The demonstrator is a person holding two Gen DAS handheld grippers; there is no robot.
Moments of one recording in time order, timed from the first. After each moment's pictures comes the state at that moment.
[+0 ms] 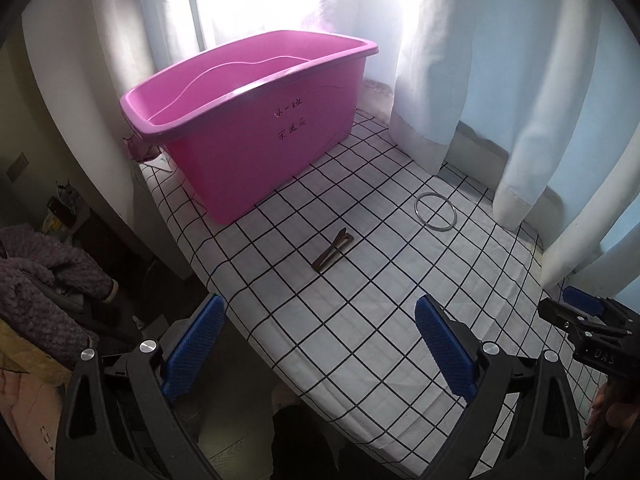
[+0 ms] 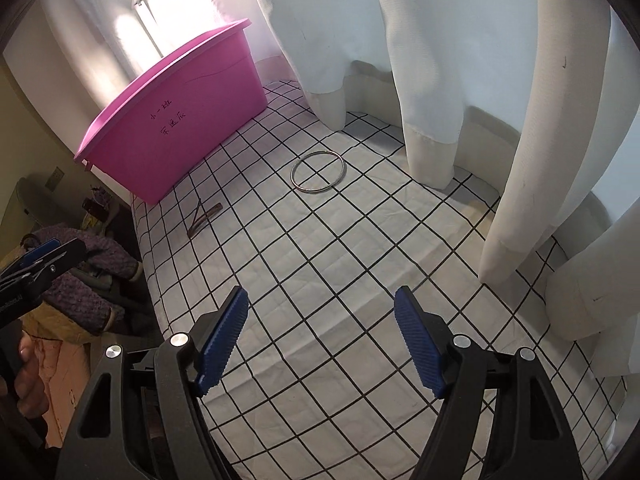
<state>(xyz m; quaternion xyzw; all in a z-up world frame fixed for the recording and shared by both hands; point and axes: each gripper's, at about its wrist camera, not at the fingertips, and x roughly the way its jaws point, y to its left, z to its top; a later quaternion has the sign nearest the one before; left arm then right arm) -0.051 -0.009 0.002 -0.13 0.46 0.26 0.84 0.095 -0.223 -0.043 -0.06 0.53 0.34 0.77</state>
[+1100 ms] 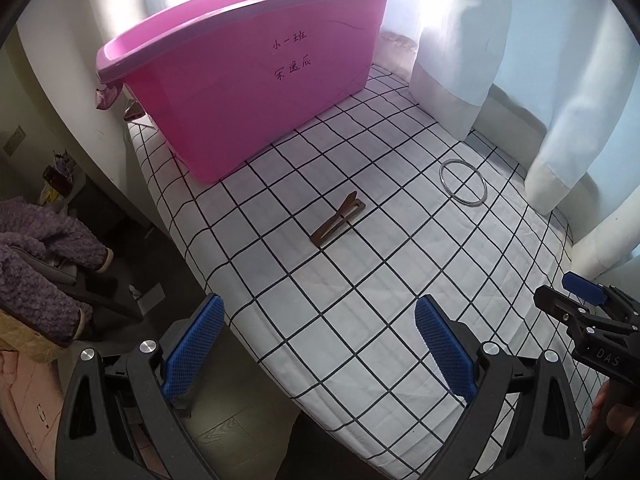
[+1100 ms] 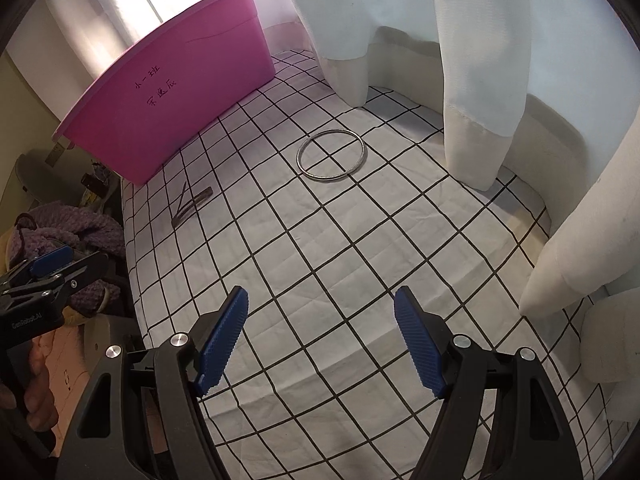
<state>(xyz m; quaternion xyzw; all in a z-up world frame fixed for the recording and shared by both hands) -0.019 0.011 -0.058 -0.15 0.51 0.26 0.80 0.124 -0.174 -0.089 -0.08 0.56 0.35 0.75</state>
